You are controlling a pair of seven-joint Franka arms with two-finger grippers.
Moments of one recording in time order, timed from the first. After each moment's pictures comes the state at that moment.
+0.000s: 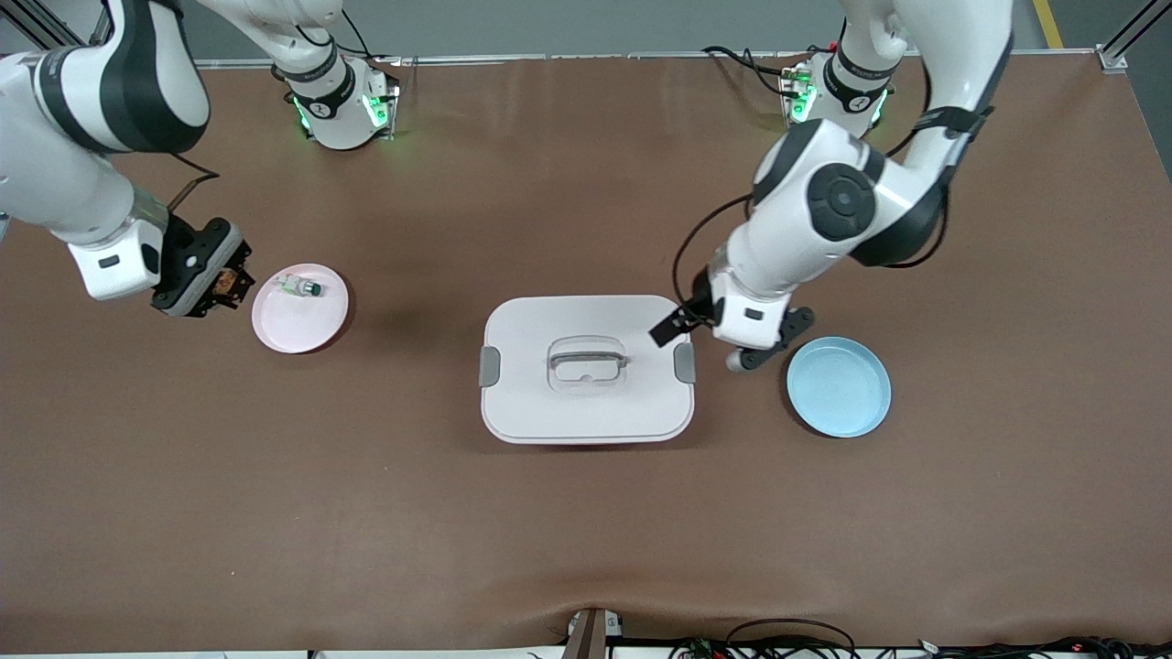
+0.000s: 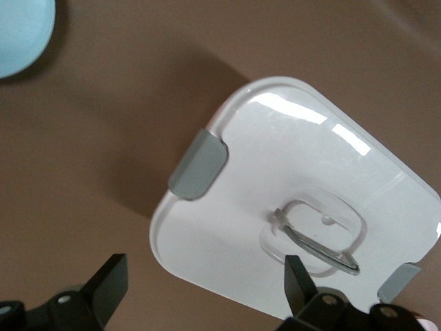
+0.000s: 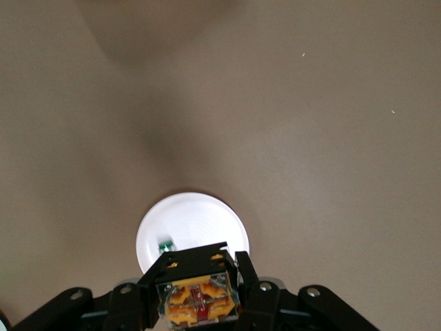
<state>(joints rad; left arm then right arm) -0.17 0.35 -0.38 -1.65 -0.15 2.08 -1.02 -0.27 -0.07 0.26 -2.08 0.09 2.00 -1.17</state>
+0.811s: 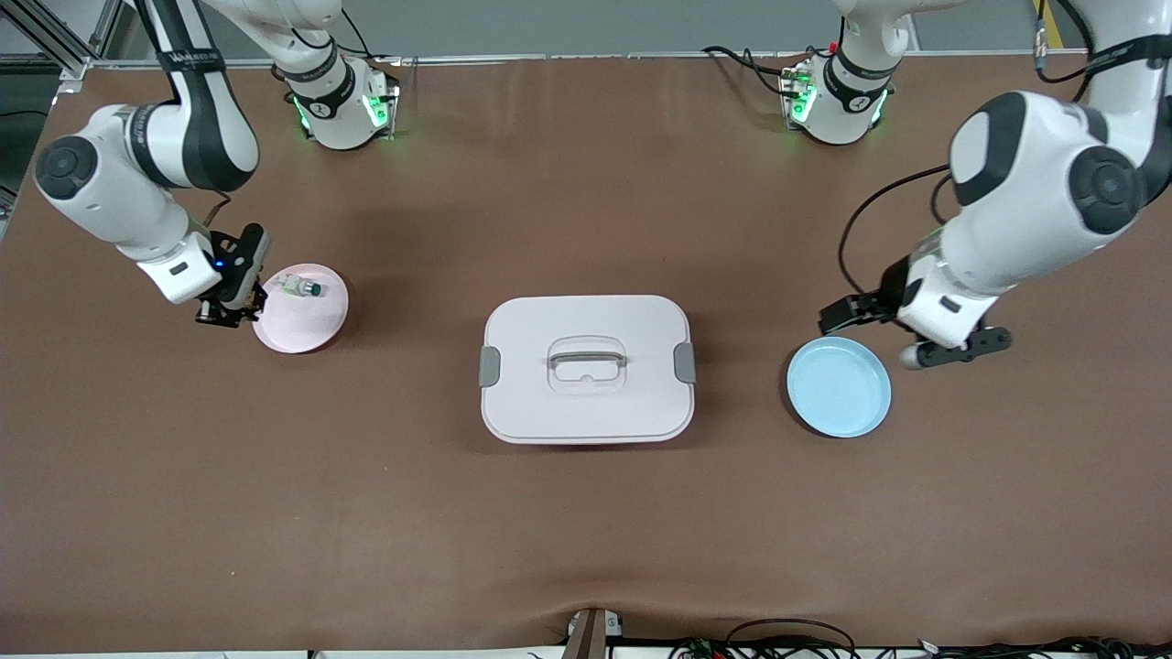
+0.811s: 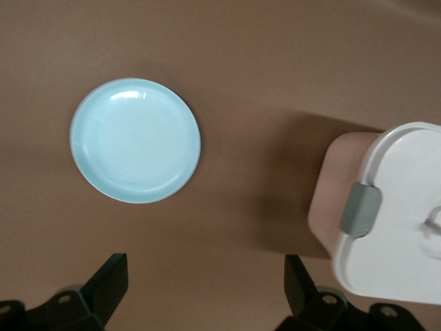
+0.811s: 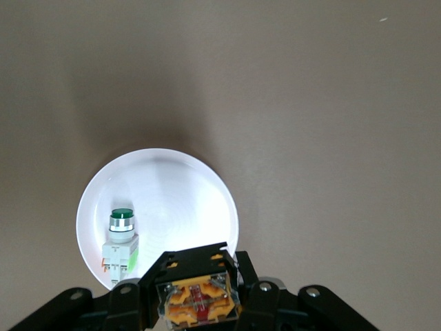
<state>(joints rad) 0.17 0.13 -0.38 -1.83 -0.14 1.97 -0.33 -0.30 -0.04 0.27 -2.42 0.04 2.43 -1.49</state>
